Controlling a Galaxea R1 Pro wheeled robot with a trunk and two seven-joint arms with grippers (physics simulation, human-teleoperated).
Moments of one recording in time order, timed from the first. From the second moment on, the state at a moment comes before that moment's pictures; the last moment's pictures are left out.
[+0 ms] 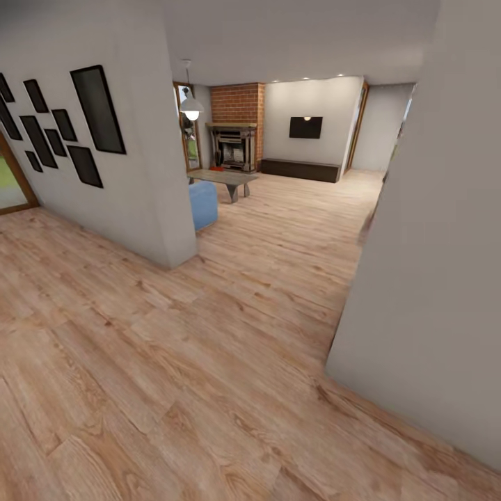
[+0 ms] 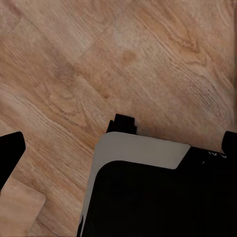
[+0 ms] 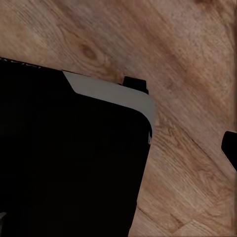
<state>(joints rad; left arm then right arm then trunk) -0.39 0.03 0.04 0.00 0.17 0.05 0.08 -0.23 0.00 0.62 0.03 -0.42 -0.10 0.04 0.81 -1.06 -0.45</state>
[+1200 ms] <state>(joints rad) -0.39 0.03 0.04 0.00 0.17 0.05 0.08 -0.23 0.01 0.62 0.03 -0.42 -0.10 0.04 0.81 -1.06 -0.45</state>
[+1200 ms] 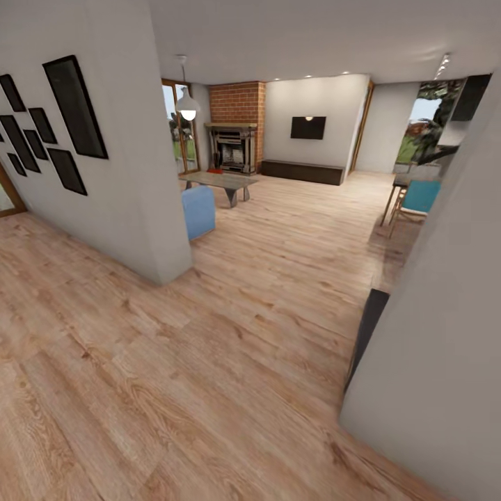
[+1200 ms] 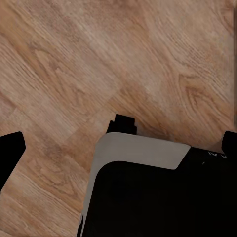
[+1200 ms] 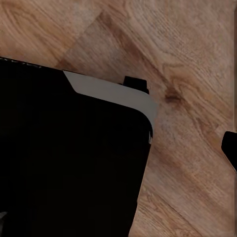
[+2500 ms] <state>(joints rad) -0.39 0.03 0.04 0.00 0.17 0.05 0.08 -0.23 0.00 0.62 0.03 -0.42 -0.10 0.04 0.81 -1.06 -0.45</state>
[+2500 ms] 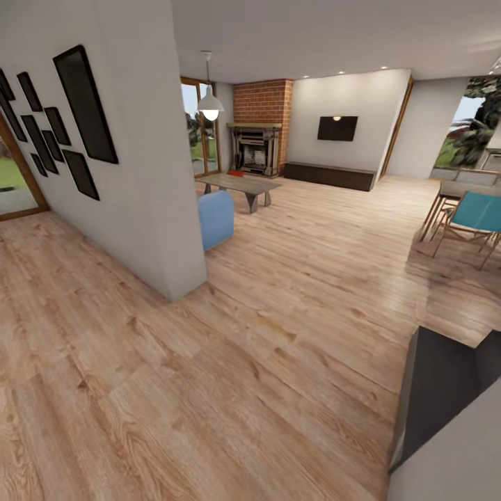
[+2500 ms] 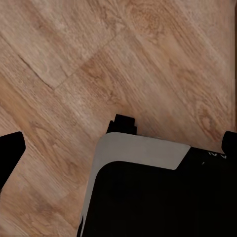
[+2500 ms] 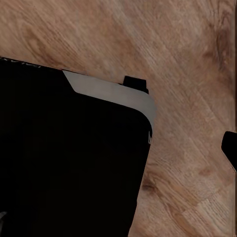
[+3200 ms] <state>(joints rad) -0.39 0.03 0.04 0.00 0.17 0.05 0.08 -0.23 0.00 0.62 0.03 -0.42 -0.10 0.04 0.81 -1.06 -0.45</state>
